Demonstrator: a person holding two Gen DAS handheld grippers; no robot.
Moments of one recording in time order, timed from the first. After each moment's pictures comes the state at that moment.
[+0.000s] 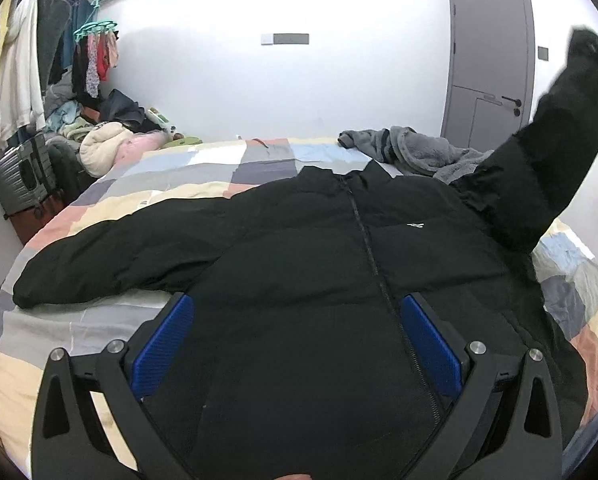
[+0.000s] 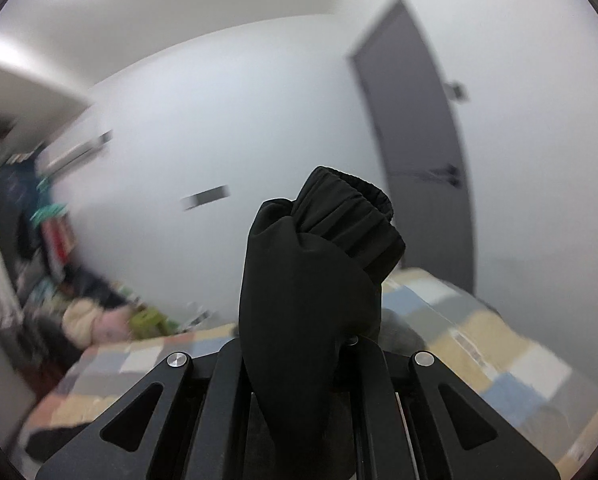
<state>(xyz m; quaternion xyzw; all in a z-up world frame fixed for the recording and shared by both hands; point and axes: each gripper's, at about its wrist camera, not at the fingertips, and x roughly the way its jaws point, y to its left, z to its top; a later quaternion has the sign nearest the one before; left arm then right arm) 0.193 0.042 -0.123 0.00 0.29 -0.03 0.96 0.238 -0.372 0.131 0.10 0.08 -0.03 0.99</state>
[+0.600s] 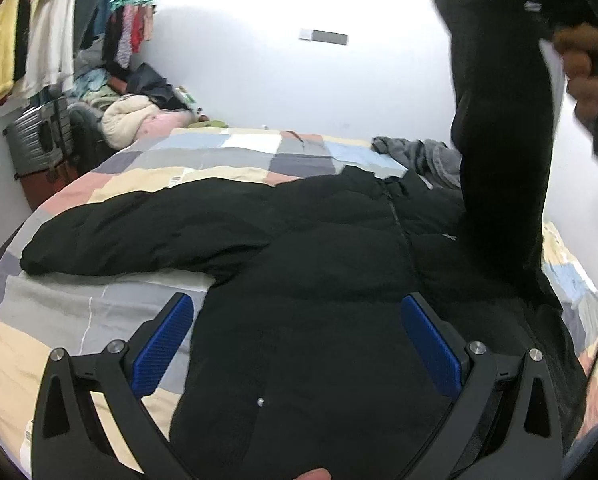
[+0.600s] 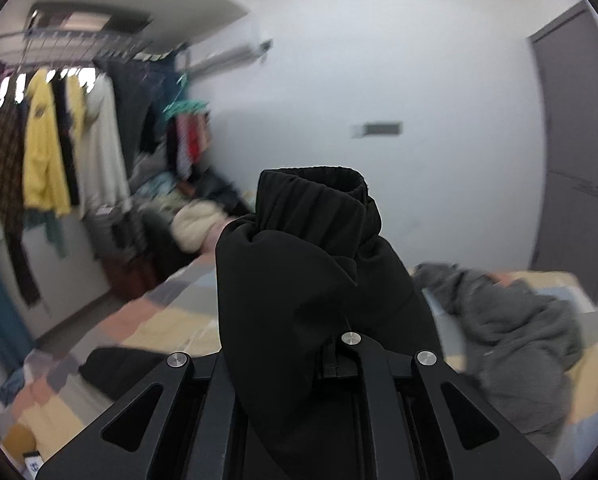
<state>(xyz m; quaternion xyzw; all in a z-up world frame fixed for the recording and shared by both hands) 0.198 0.107 -0.133 -0.06 0.30 0.00 0.95 0.333 -0.046 0.052 0.01 0.19 0.20 0.96</state>
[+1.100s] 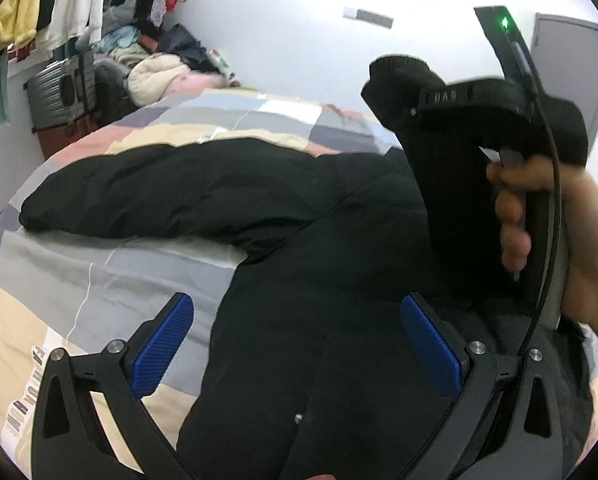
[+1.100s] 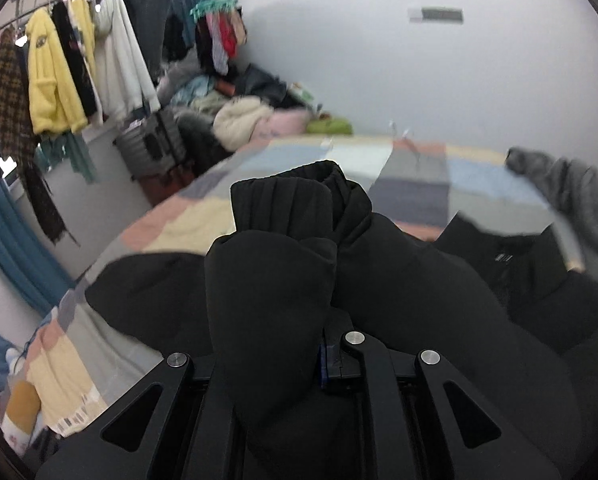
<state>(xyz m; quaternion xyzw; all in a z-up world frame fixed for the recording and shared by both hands) 0.231 0.142 -0.175 -0.10 0.34 0.05 0.93 0.412 0.026 -0.120 0.00 0.35 0.28 0.89</state>
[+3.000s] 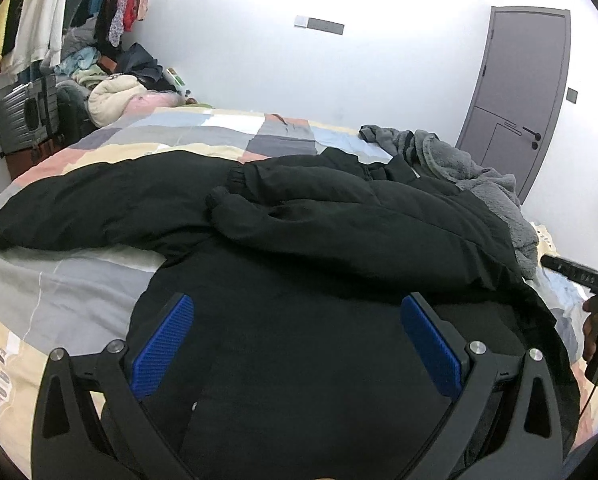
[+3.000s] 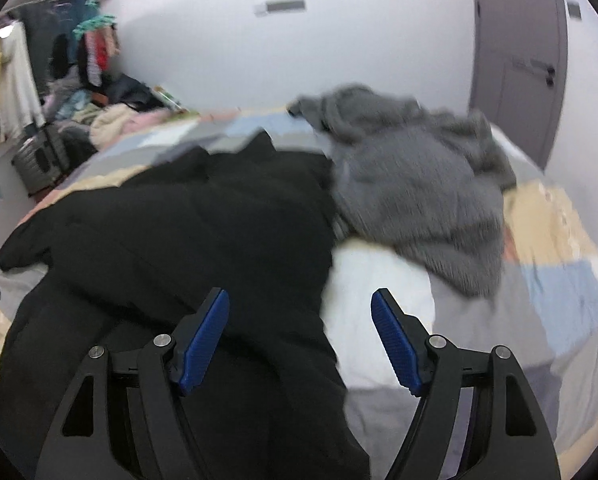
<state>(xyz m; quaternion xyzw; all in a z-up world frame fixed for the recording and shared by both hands) 0.222 0.066 -0.167 -0.09 0.31 -0.02 0.95 0.277 -0.312 -0.165 0.02 0.37 0.06 0.93</state>
